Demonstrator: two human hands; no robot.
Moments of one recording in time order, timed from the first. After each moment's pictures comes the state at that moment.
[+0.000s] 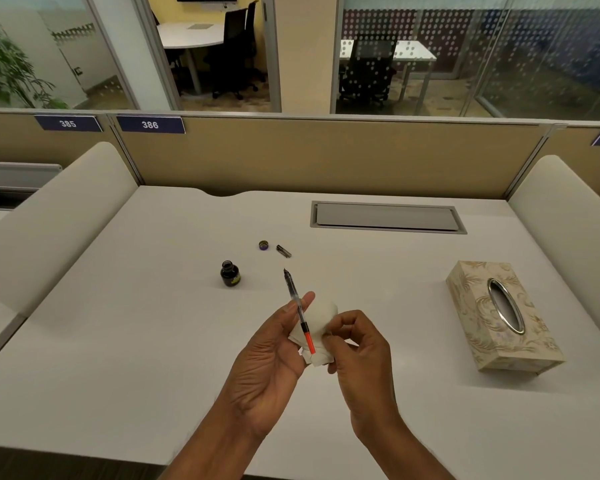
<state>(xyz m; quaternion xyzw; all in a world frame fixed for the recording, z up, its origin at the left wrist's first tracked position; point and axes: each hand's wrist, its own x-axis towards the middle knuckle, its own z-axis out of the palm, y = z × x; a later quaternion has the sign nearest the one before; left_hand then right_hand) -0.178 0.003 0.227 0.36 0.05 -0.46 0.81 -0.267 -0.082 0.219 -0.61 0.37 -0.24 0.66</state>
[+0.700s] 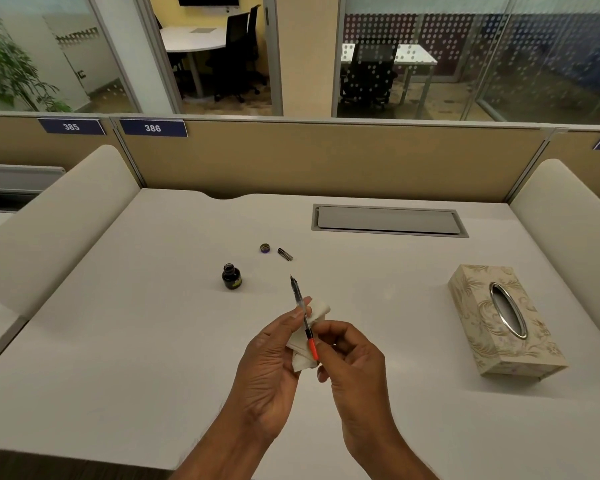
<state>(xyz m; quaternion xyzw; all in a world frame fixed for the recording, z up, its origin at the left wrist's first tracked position) -0.190 0.003 0.245 0.47 0.03 -0.39 0.79 -0.267 -0.068 0.230 -0.54 0.33 -0.25 0.73</state>
